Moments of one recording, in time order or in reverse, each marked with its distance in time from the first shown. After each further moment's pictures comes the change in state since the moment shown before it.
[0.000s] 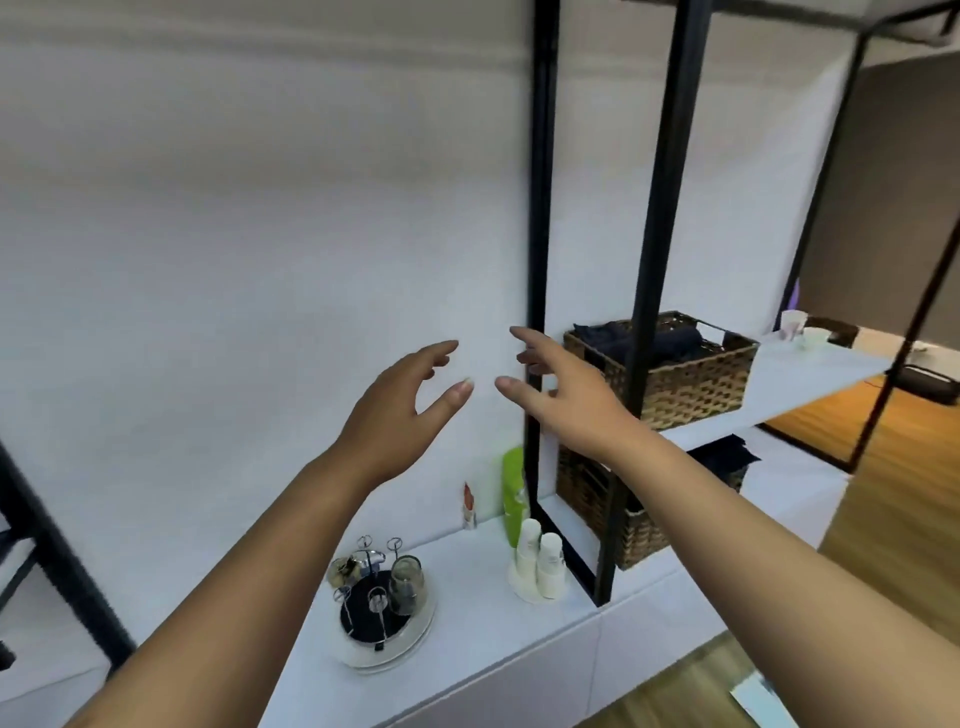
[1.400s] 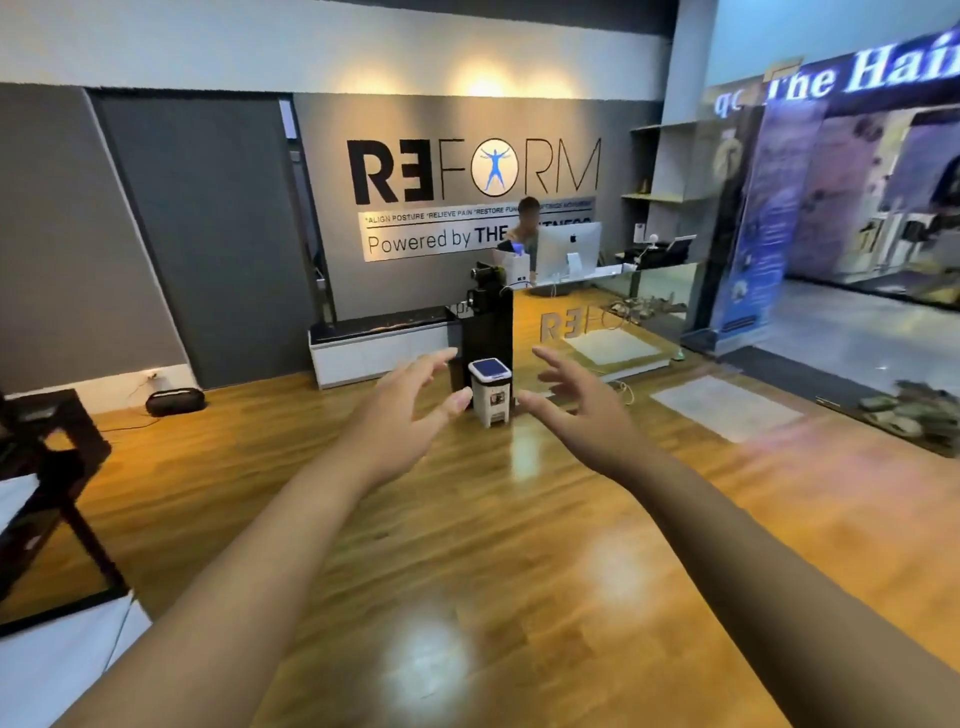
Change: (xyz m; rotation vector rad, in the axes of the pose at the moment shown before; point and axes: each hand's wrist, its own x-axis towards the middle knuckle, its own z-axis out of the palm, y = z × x) left_hand 0.084 0.649 0.682 -0.671 -0.925 1.037; right_hand -0.460 0.215 -0.623 -0.625 1.168 0.875
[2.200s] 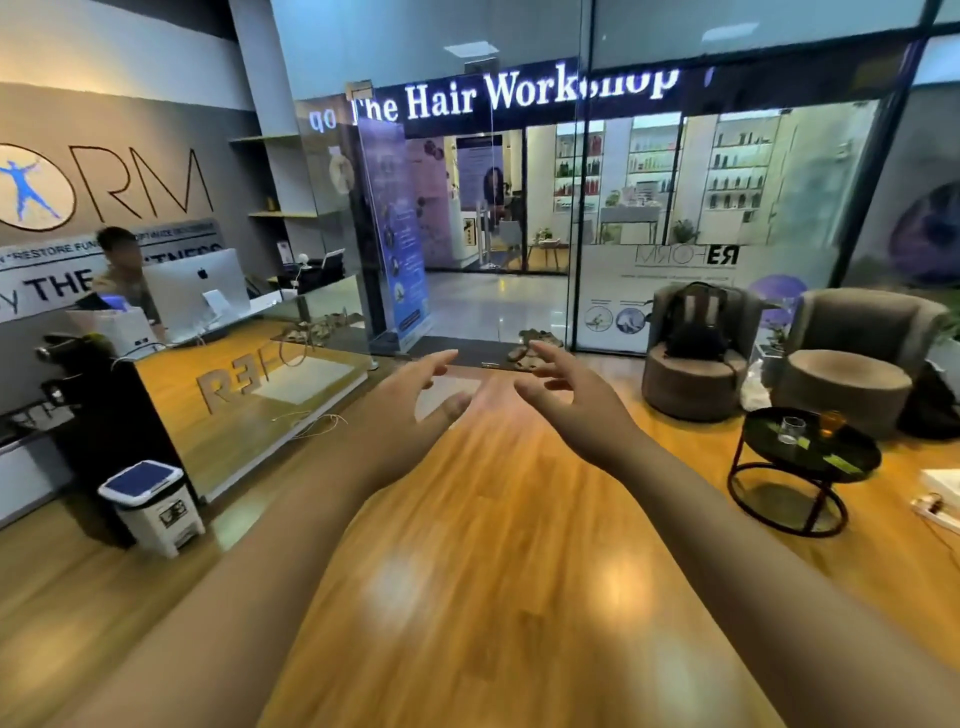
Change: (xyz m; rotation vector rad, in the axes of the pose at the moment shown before) left_hand 0.302 0.128 0.294 -0.292 -0.484 0.581; right_hand 0.045 0.188 -0.232 -0.269 0.663 0.420
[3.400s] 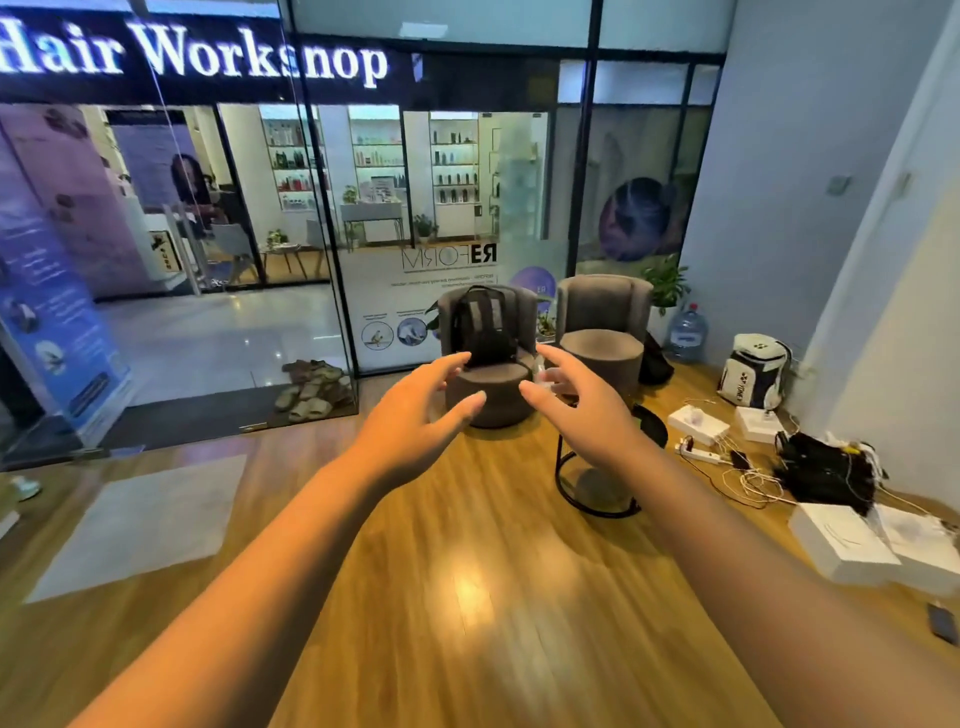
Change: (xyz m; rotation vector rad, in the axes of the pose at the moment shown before) left_hand 0.556 -0.089 0.272 -0.346 -0.311 0.458; right_hand 0.374 0.258 -0.122 -0.263 0.483 0.358
